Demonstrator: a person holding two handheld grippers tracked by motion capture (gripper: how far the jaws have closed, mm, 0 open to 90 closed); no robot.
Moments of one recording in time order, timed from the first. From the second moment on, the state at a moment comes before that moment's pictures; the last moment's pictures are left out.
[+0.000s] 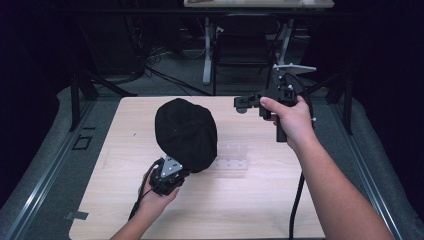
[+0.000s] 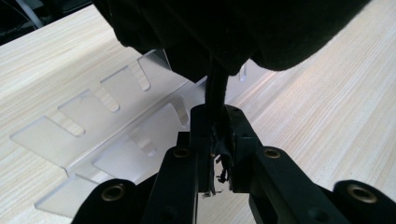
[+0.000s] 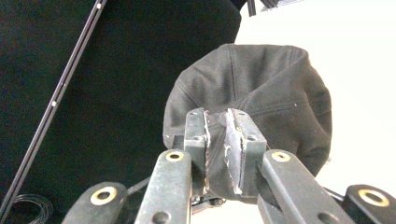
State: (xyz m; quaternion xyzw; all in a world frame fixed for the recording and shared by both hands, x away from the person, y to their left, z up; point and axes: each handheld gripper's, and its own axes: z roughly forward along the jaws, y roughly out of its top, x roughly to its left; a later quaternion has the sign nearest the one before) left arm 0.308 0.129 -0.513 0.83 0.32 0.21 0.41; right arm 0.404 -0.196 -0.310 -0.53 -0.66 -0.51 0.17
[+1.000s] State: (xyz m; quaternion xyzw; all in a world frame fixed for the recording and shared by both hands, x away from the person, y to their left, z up) left arm 0.303 0.211 -0.519 0.77 0.43 0.21 0.43; right arm 0.351 -0.234 -0.362 -0.57 -0.71 -0.42 0.01
